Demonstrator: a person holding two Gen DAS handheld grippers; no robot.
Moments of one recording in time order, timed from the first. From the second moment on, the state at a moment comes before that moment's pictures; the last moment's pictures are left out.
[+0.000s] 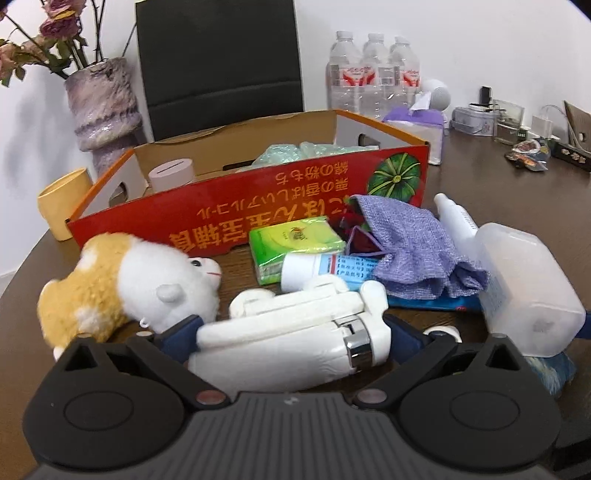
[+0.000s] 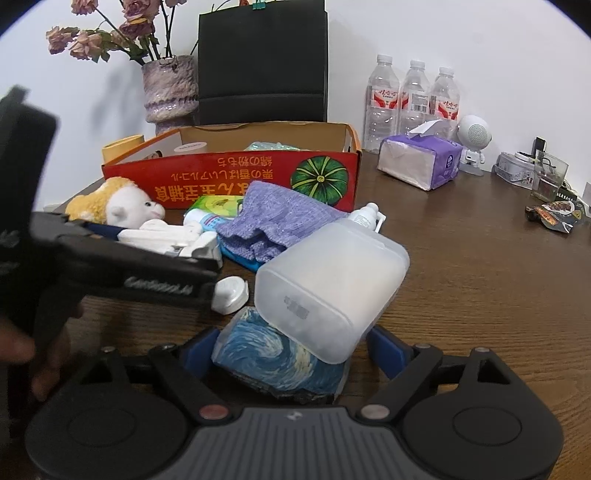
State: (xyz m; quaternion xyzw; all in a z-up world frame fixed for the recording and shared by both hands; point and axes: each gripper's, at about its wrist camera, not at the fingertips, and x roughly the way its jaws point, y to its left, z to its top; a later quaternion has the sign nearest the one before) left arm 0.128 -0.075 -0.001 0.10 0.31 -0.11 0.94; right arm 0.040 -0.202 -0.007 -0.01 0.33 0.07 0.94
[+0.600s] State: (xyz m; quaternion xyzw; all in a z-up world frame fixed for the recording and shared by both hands) left arm 0.192 -0.031 0.131 0.08 0.23 -0.12 0.96; right arm 0.076 -0.205 0.136 -0.04 0.20 0.14 0.97
